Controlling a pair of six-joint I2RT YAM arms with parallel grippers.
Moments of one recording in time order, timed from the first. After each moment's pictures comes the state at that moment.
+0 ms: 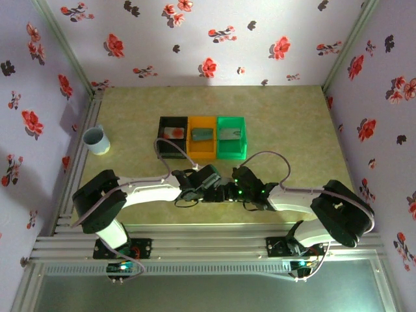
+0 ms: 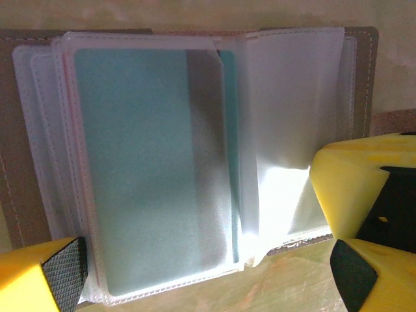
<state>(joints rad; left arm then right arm) -1.10 1.63 0.92 -0.41 -0.08 -0.96 0.83 1.39 0.44 0.08 -0.09 0.88</state>
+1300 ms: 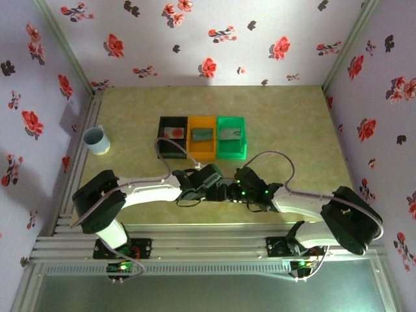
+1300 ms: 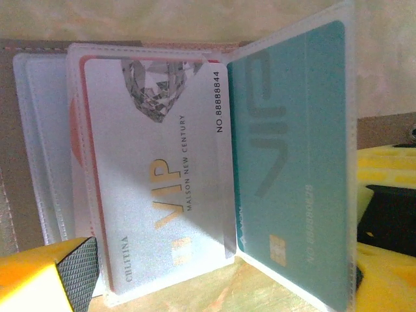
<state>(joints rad) -1.11 1.63 0.94 -0.38 -0.08 -0.96 0.83 1.29 0.44 -0.06 -0.05 0.87</state>
